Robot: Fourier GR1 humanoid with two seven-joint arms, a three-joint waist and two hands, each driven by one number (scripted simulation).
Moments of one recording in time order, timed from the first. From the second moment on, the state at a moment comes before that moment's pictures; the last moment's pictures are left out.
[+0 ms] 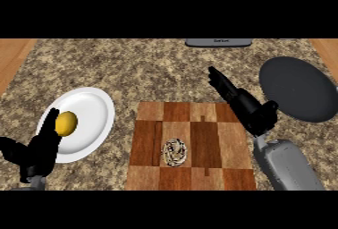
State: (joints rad) left arm 0.02 0.36 -0.04 -1.32 0.43 0.20 -0.05; right arm -0.36 -0.20 0.24 -1.48 -0.15 0.13 0.12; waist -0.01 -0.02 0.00
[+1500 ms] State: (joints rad) left arm -0.25 0.37 -0.14 -1.41 0.23 0.25 0.01; right arm -0.95 -0.53 0.39 -1.21 0.14 0.64 -0.50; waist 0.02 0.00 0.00
